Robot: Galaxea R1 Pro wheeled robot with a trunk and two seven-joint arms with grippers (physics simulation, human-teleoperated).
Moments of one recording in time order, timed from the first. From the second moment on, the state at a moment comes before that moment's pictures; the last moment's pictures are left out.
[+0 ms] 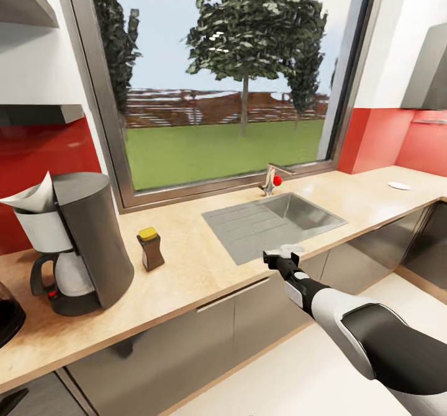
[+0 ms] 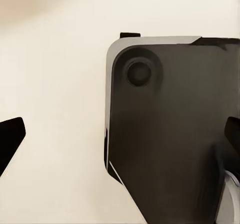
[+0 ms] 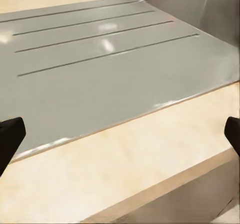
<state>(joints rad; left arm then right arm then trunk) 0.00 0.04 -0.04 -0.12 0.09 -0.10 0.00 -1.09 0.06 0.35 0.07 -0.35 -0.34 -0.01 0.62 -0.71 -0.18</state>
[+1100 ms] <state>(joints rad) 0.00 0.03 -0.05 -0.12 0.09 -0.14 0.00 -0.94 0.05 0.34 0.08 -0.36 -0.33 -0.02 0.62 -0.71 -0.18</state>
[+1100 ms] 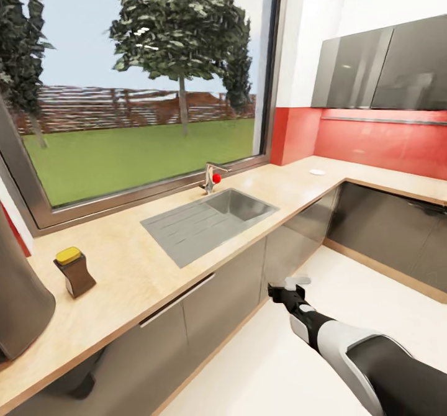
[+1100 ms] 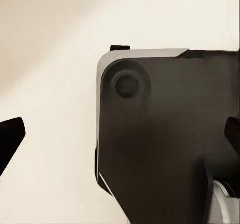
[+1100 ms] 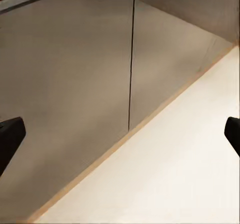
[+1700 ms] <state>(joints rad) 0.00 0.02 -0.05 -0.12 0.09 -0.18 0.00 -0.58 0.05 0.34 0.09 -0.36 0.07 -0.01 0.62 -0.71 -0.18</state>
